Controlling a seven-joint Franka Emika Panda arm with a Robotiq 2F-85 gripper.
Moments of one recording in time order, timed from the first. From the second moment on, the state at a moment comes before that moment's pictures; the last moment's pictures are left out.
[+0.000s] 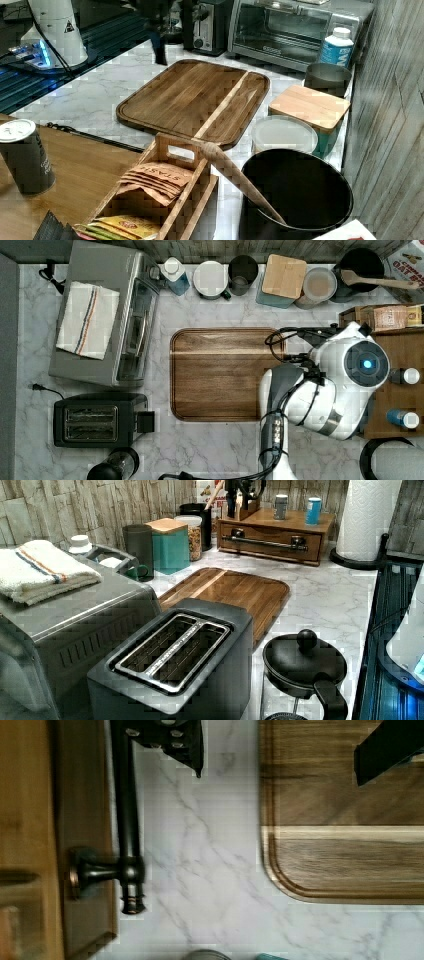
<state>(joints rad) -0.16 0.06 -0.23 -2.10 -0.03 0.66 -1.13</state>
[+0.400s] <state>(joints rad) -0.20 0.10 -0.28 -2.11 -0.03 0.76 -1.30</state>
